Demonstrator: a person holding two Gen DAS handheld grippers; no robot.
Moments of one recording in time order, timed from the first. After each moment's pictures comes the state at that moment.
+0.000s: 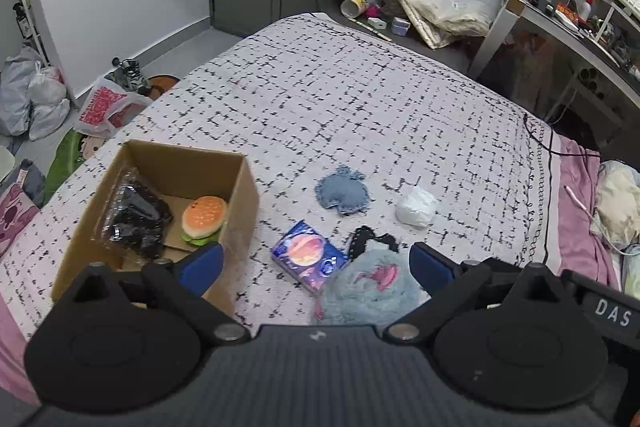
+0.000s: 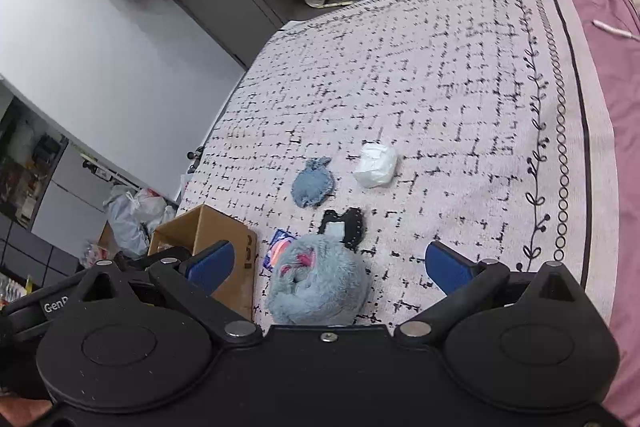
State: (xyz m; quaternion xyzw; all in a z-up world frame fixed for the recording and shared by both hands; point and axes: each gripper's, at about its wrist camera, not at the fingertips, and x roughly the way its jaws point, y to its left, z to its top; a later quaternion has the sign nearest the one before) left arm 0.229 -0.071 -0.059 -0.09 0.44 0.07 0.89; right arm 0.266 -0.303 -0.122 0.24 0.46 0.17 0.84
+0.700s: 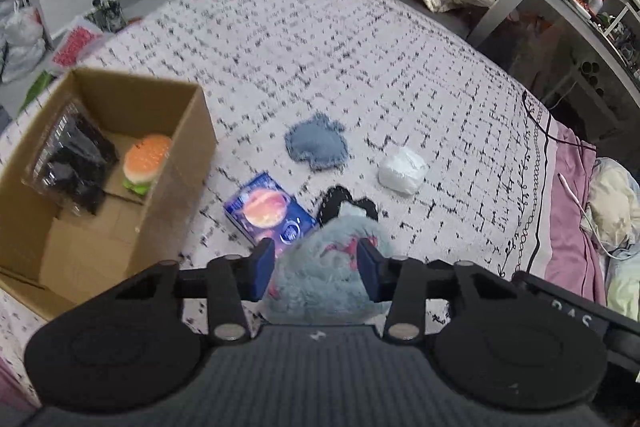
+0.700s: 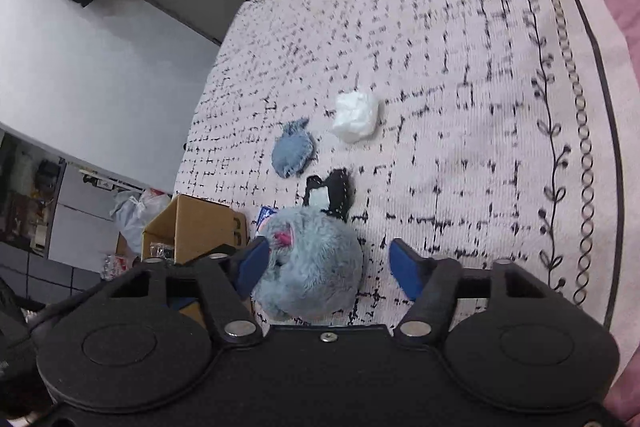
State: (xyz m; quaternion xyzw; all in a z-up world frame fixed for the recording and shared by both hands) left arm 0.252 -0.075 -0.116 -0.16 0.50 0.05 0.85; right arm 0.282 -0.300 -0.176 0.31 0.52 0.15 0.78
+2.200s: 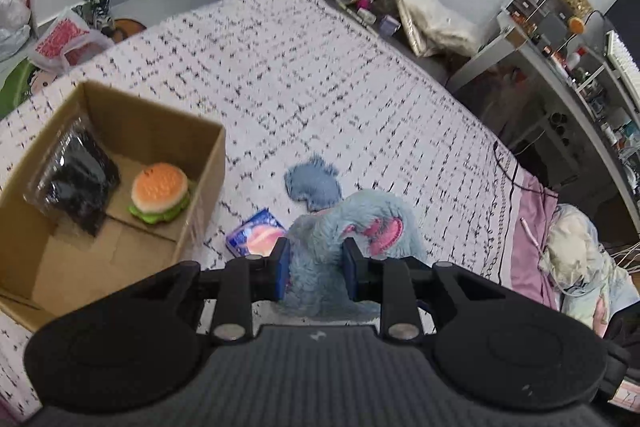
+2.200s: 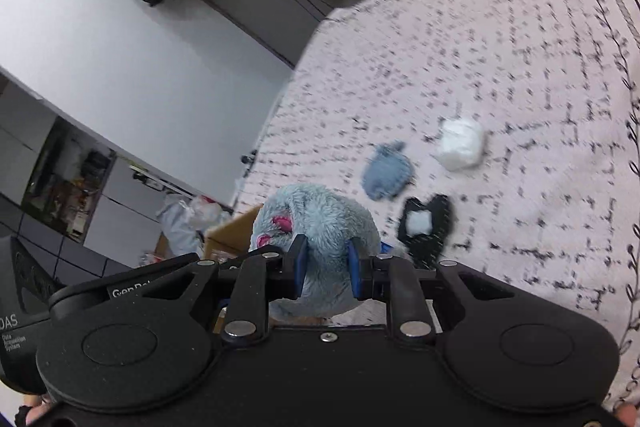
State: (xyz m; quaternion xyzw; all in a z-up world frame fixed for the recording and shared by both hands) left arm 0.244 -0.024 -0.090 -0.23 0.45 0.01 0.87; right arm 0.277 -0.253 -0.135 0.29 0.43 0.24 0.82
